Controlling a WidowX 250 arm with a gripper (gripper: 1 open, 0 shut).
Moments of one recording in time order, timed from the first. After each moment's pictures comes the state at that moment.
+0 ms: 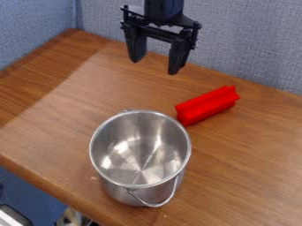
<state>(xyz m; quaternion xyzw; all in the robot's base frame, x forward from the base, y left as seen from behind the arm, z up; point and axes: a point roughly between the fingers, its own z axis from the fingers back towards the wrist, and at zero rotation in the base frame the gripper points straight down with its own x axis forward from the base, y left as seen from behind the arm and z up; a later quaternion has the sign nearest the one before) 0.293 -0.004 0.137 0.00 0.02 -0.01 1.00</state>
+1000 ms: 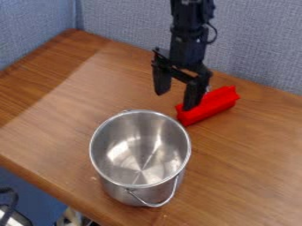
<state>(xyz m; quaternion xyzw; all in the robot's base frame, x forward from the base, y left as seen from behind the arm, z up) 0.325 -0.028 0.057 -0.02 0.06 -0.17 0.98</state>
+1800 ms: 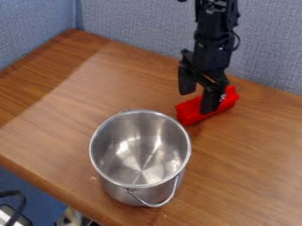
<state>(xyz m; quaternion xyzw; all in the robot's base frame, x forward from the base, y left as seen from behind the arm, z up) 0.348 -0.047 0.050 -0.01 0.03 -0.28 0.96</state>
